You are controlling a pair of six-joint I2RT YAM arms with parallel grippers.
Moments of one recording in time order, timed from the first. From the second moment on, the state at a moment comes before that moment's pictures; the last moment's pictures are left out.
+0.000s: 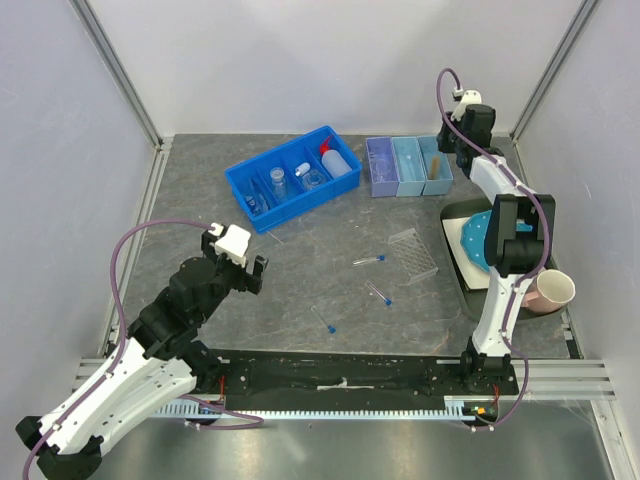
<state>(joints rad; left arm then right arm) -0.72 0.52 0.63 -0.40 -0.31 0.07 -0.03 2.11 1.69 0.02 -0.13 0.06</state>
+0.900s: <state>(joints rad) -0.71 0.55 0.61 -0.39 -0.20 0.07 -0.03 1.40 1.25 -0.15 -0.73 -0.22</state>
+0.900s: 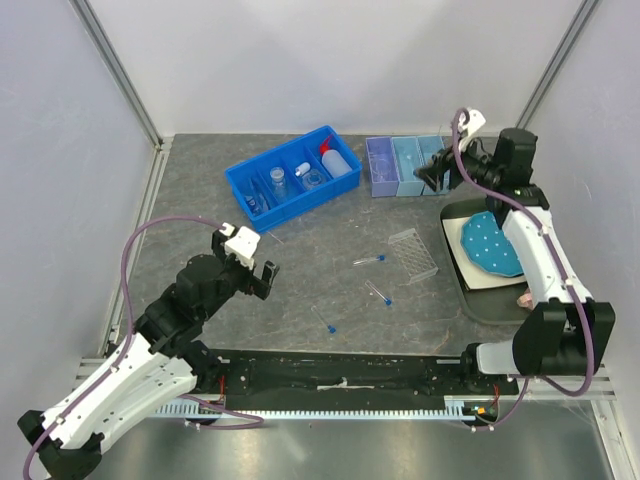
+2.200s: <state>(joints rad) -1.11 1.62 1.11 -0.89 -0.21 -1.37 -0.09 1.19 0.86 -0.17 -1.03 -0.26</state>
